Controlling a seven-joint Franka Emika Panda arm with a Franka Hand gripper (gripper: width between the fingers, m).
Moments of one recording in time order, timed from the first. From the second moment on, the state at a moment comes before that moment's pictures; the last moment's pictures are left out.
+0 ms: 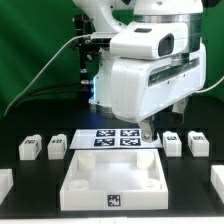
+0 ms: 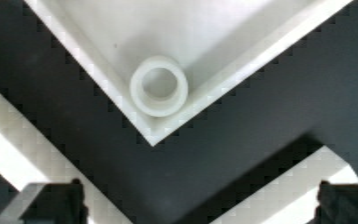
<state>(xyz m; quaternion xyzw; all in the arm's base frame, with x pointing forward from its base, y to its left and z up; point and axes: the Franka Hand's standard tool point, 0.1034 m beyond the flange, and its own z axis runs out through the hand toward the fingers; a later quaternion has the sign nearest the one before) 0.564 0.056 0.113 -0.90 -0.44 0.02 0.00</state>
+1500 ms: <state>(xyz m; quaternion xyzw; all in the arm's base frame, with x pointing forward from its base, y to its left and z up) 0.443 -0.024 0.035 -0.67 -0.74 0.03 0.05</state>
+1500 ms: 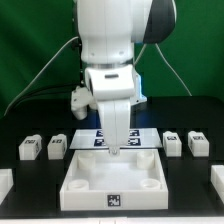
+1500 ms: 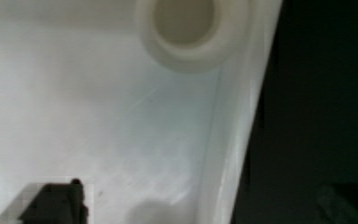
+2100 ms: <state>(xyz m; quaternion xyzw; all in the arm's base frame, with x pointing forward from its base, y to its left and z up) 0.436 -0.024 0.011 -0.70 -0.71 0.05 0.07</state>
